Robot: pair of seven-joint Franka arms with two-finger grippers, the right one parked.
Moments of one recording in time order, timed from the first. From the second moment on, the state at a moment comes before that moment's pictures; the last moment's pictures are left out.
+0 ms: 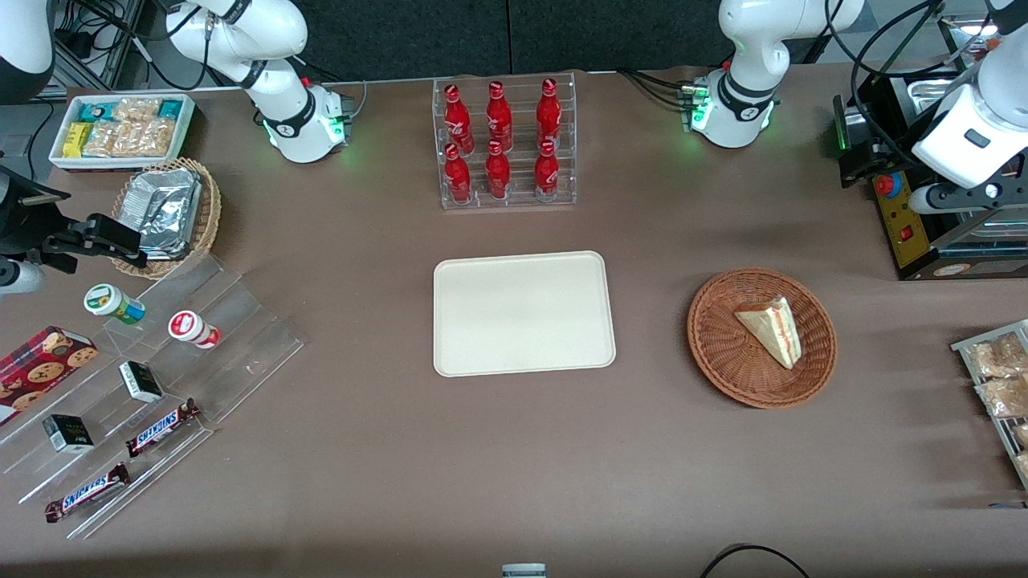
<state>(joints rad) 0.05 -0.09 -0.14 -1.64 0.03 1.34 -0.10</state>
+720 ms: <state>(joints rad) 0.05 -0.06 -0.13 -1.87 0.05 1.54 -0.14</state>
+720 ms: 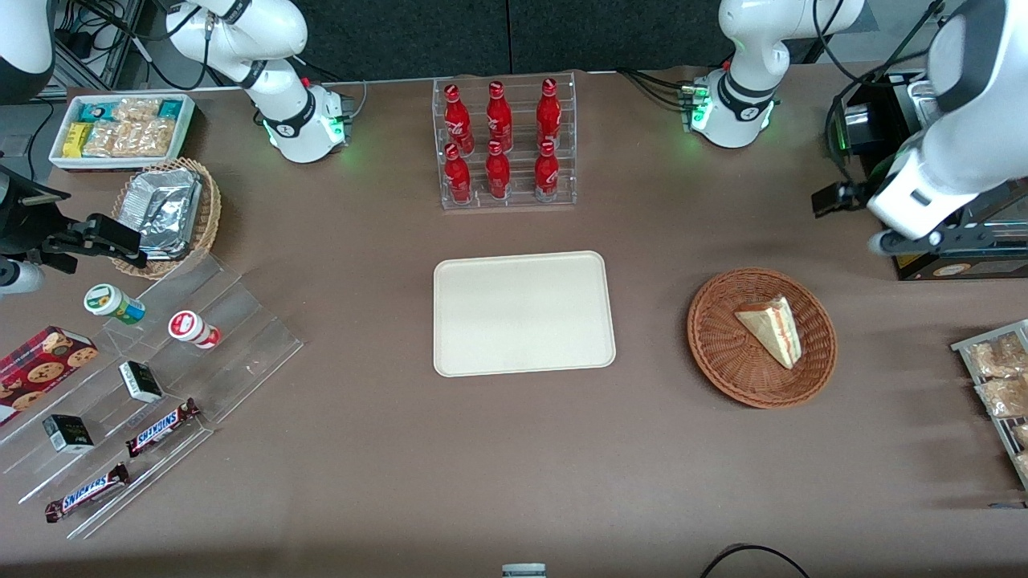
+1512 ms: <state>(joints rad) 0.05 0.07 -0.08 -2.19 0.06 2.22 -0.57</state>
